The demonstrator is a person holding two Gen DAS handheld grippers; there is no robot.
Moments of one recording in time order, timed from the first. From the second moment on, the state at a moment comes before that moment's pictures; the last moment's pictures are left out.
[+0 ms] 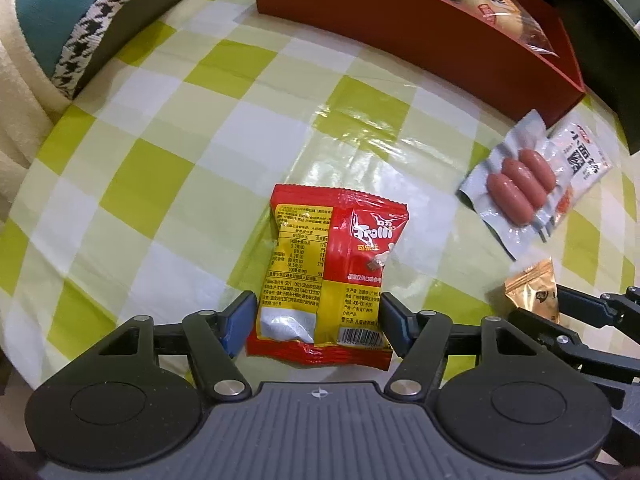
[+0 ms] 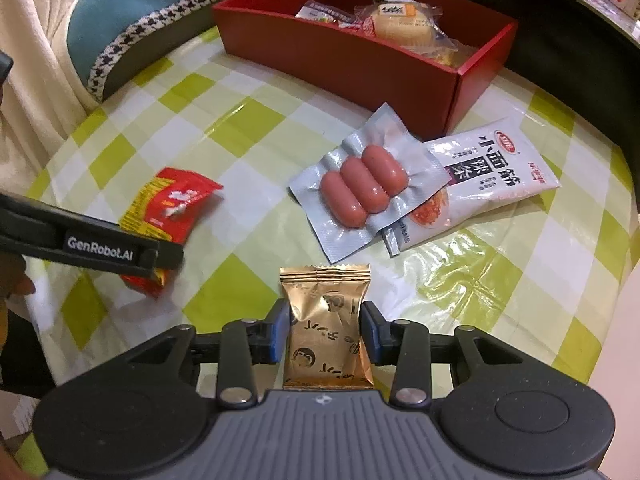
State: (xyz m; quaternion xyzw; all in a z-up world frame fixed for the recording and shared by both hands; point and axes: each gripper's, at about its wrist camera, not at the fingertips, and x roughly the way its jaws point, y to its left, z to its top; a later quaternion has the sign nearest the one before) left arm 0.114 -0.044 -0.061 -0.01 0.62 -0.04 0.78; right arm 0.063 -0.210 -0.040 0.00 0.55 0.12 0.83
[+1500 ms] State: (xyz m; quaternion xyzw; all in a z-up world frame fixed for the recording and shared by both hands) left arm 0.109 -0.062 -0.046 0.01 0.58 -0.02 0.81; right arm 0.084 -0.206 -0.023 -0.02 0.52 0.09 0.85
